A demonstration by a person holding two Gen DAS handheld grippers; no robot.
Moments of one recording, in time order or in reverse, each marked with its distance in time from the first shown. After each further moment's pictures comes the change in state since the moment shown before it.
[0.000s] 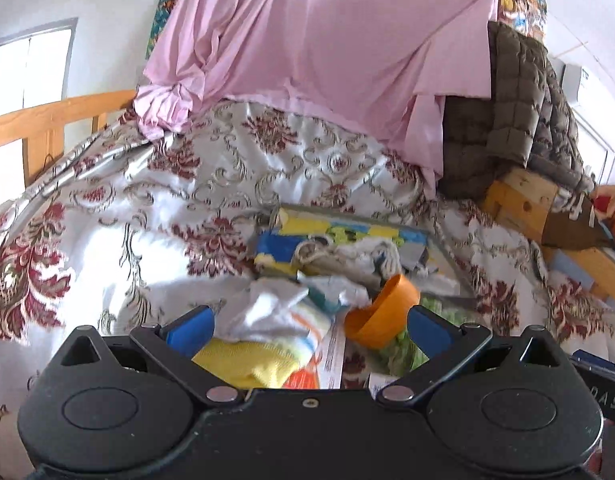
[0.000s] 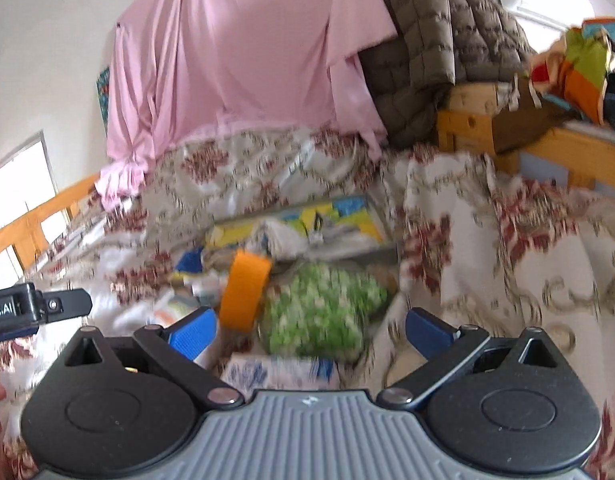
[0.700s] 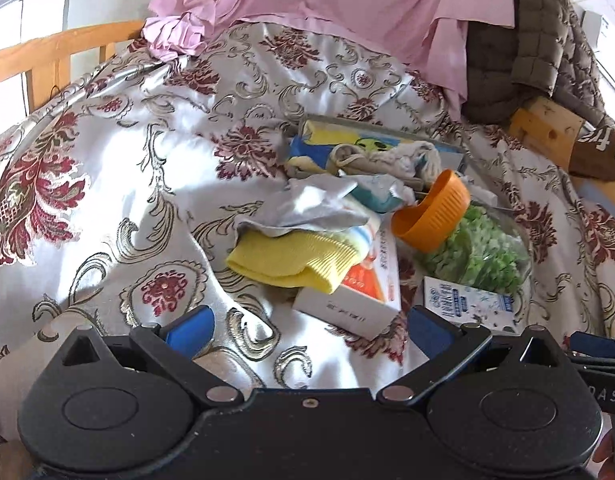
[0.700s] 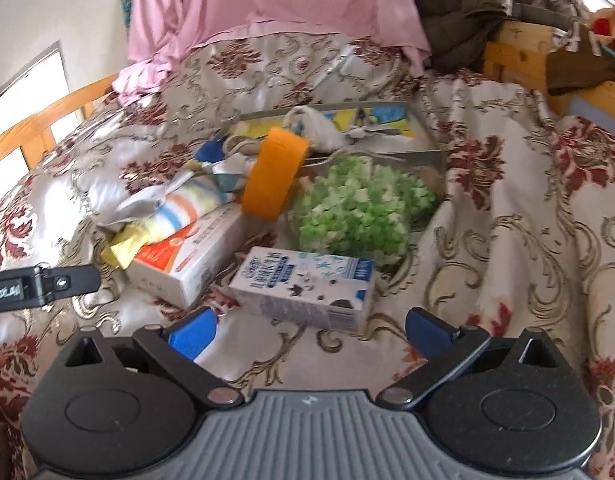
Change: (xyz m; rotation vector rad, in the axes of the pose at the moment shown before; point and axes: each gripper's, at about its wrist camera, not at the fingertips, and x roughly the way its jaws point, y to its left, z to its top) left arm 0.027 0.041 -0.045 0.008 0.196 0.037; right arm 0.037 0.032 -0.032 -0.136 0.225 0.068
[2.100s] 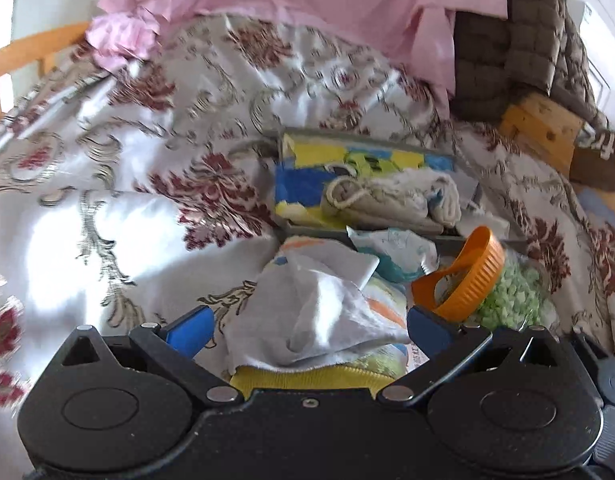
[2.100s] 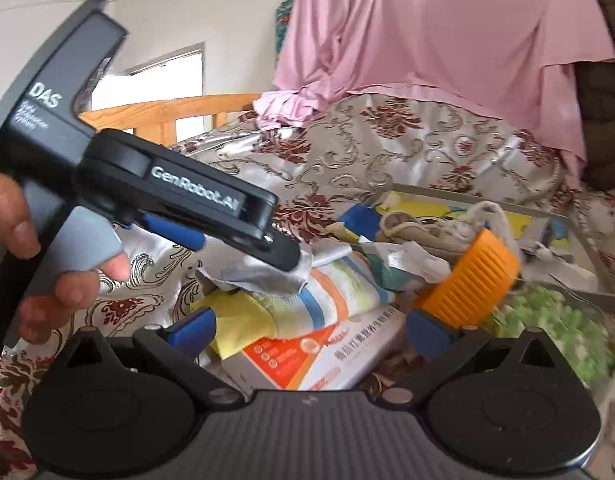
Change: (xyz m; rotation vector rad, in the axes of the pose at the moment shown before) left arm 0.087 0.025 0.091 0.074 0.067 -0.119; right arm 0.081 0.078 0.039 -0.320 -0.204 0.296
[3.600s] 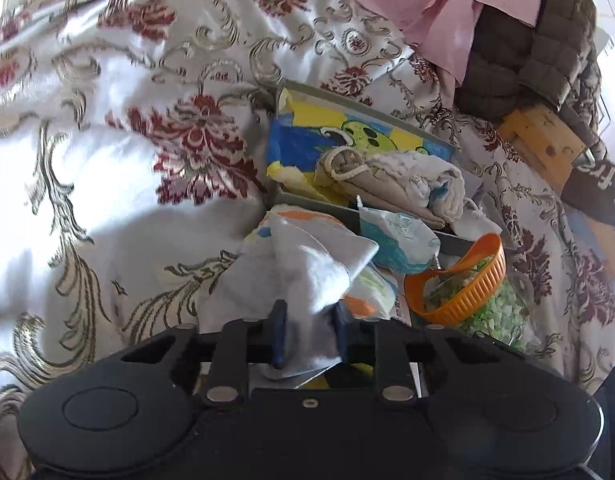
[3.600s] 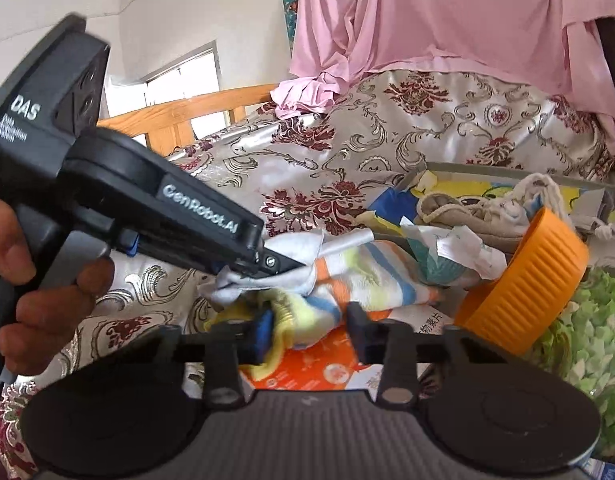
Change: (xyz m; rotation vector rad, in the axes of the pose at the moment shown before) left arm 0.031 0.020 0.005 -0.152 0.101 -0.114; right arm 0.030 -0.005 0.002 0.064 0.020 0.090
